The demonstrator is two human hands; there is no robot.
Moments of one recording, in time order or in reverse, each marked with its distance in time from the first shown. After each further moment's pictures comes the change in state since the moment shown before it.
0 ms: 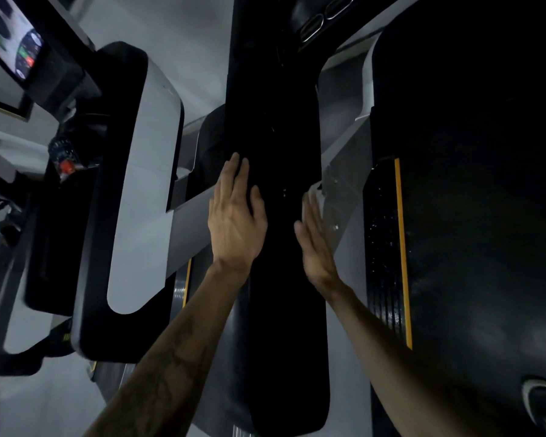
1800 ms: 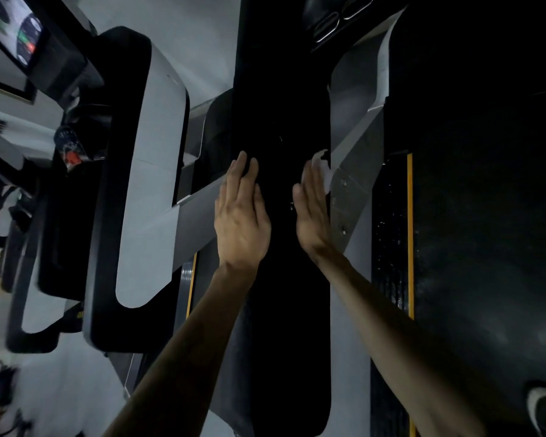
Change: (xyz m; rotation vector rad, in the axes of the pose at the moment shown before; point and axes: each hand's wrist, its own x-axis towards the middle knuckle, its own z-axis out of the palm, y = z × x) left_hand 0.025 0.000 0.005 -0.086 -0.011 -0.025; right_hand 0.077 -0.039 0.004 -0.075 0.061 0.029
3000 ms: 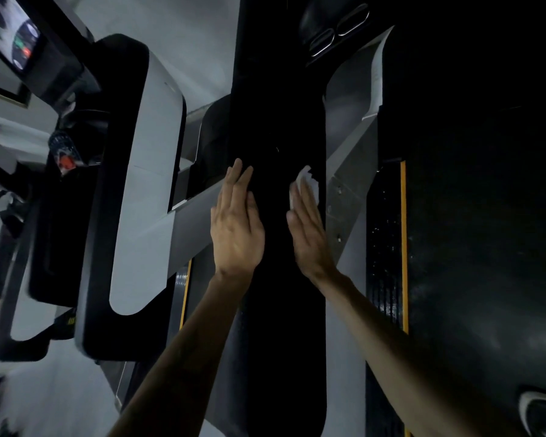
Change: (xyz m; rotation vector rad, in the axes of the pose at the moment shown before) left_hand 0.006 -0.002 0.000 -0.093 0.013 -0.023; right_hand -0.021 0.001 -0.007 -0.125 -0.013 -0.209
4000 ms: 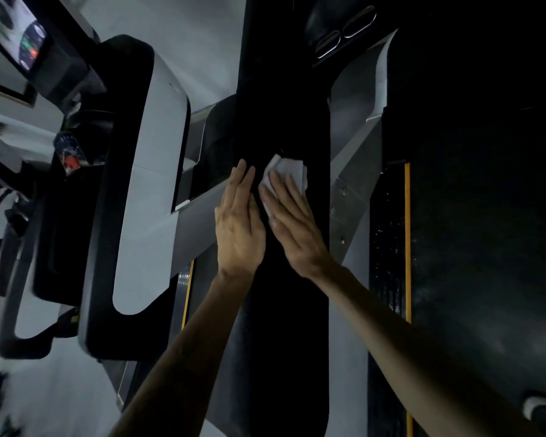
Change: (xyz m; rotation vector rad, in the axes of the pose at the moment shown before) left_hand 0.003 -0.005 0.000 -0.117 -0.020 -0.035; right_hand 0.015 -0.027 -0.001 -0.122 -0.140 -0.351
